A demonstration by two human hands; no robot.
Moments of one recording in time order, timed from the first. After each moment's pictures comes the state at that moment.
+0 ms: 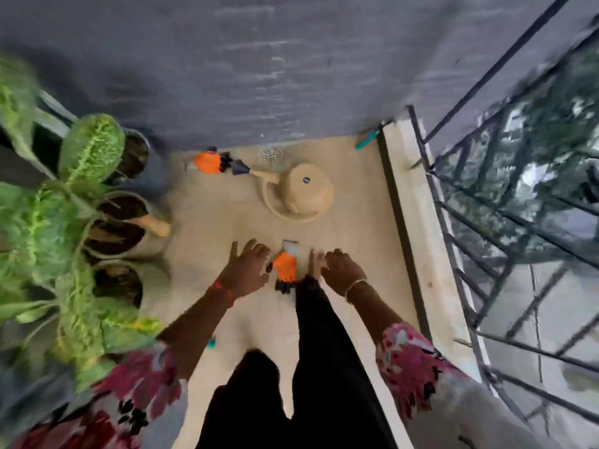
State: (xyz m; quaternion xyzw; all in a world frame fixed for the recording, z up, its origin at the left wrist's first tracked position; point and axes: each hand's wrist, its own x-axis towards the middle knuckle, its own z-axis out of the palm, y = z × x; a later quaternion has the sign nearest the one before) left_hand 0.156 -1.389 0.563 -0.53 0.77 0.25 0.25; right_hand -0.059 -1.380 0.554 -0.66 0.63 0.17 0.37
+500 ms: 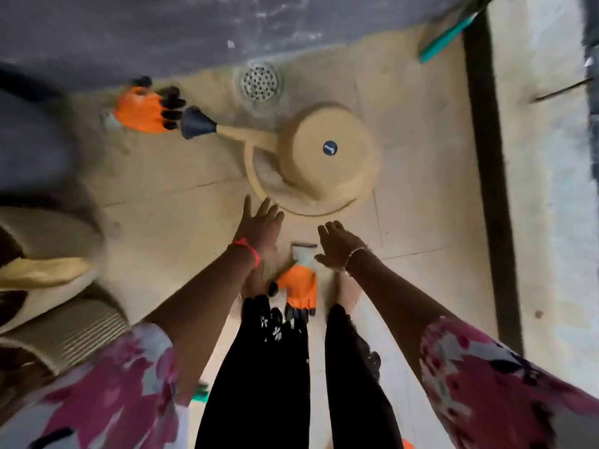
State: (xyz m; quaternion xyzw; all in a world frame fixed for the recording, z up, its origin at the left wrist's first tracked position) left_hand 0.135 -1.640 0.209 -0.44 0.77 0.23 0.40; right_hand -0.034 -1.605 0.193 -0.67 0.54 0.28 0.42
